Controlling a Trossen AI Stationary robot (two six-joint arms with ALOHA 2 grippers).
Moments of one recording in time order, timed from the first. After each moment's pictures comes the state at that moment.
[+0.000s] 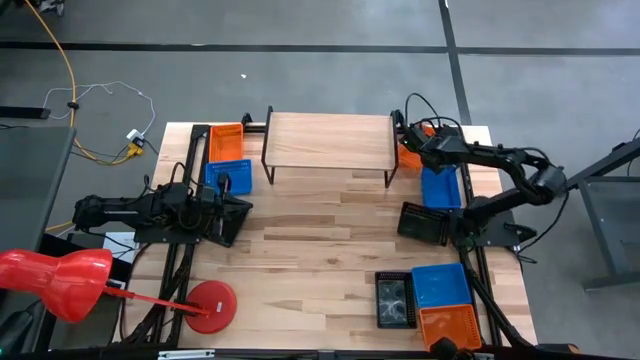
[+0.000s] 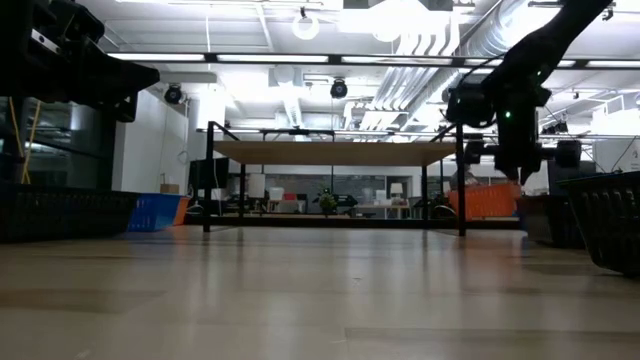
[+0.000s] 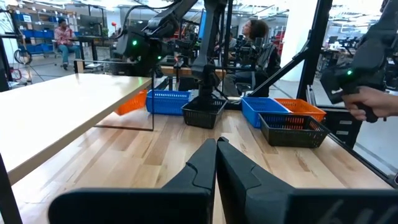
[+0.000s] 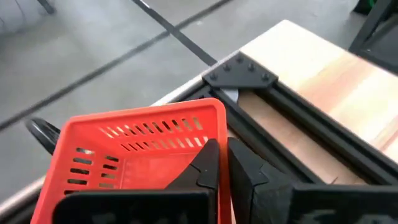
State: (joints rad) left arm 0.13 0.01 0.01 0.01 -0.01 -0.05; right arm -0.77 1.37 0.69 -0.55 0.89 1.36
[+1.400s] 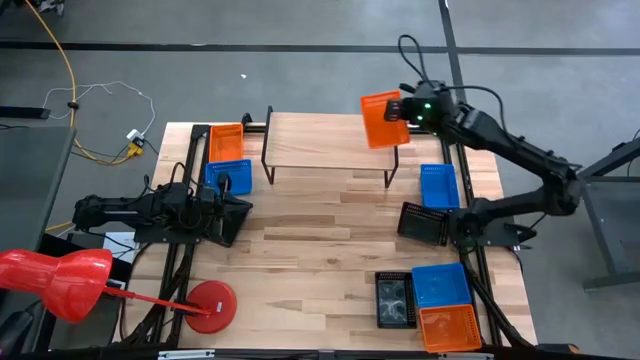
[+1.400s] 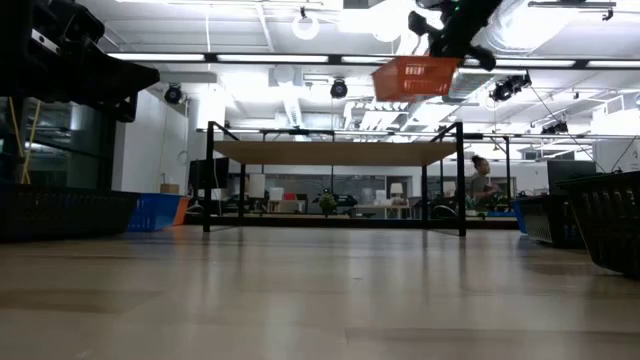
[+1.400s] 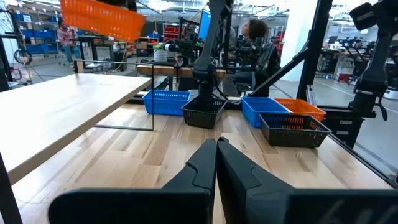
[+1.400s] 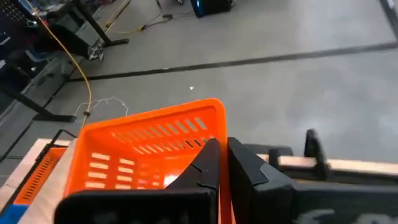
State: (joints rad) left arm 0.13 0.01 0.01 0.01 -0.01 -0.05; right arm -0.57 1.23 1.25 -0.58 0.45 0.68
